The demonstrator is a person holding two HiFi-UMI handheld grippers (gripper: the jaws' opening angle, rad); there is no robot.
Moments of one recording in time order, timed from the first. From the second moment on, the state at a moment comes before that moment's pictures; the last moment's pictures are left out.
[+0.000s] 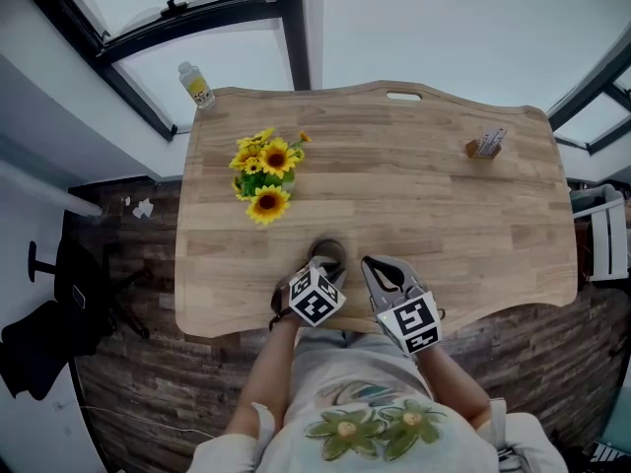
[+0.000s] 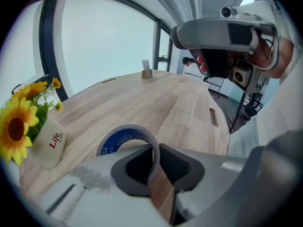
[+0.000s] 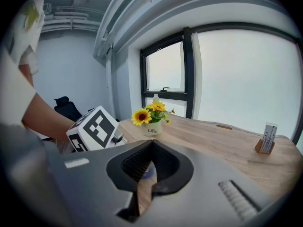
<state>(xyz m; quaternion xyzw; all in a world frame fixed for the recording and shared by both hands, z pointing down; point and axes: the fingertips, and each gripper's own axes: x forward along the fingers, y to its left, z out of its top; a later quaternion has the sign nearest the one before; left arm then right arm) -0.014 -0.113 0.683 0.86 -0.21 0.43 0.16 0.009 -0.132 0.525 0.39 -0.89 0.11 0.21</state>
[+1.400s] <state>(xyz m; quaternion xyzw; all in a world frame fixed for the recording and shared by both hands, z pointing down) -0.015 -0.157 0.565 0.91 -0.29 0.27 0.13 0.007 -0.143 0.509 0.39 -0.89 0.09 0.20</state>
